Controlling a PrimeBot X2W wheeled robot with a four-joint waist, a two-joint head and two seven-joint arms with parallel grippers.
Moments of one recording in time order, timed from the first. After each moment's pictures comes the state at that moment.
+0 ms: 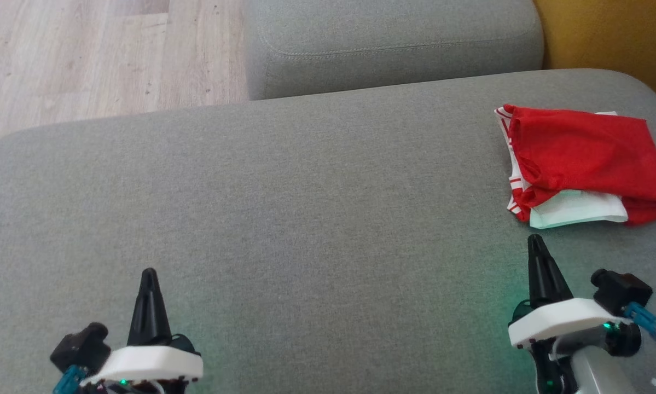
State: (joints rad) left arm -0.02 0.04 -0.07 0.35 -0.53 -0.07 -0.21; right arm -0.11 -0.05 0.02 0.47 0.37 0.13 -0.20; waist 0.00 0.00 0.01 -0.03
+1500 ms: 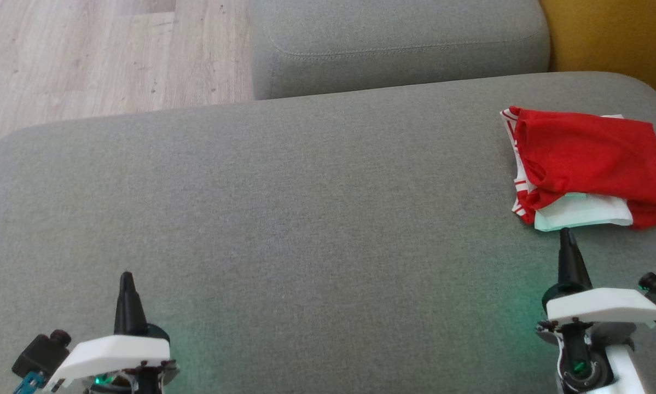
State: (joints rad) left arm -0.03 0.04 -0.01 0.32 -0.96 -0.09 -0.09; right arm -0.10 -0.05 -0.04 0.40 0.86 0.13 -0.08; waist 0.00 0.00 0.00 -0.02
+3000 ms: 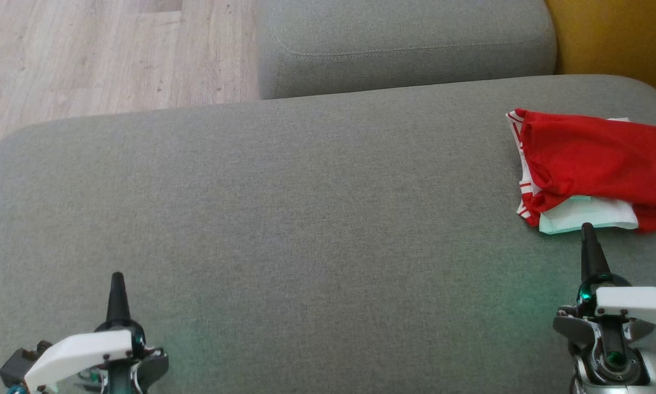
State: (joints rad) left arm -0.05 0.04 0.04 0.29 -1.39 -0.11 0.04; right arm -0.09 -0.05 -0.10 0.32 1.35 0.13 0.05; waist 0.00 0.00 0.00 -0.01
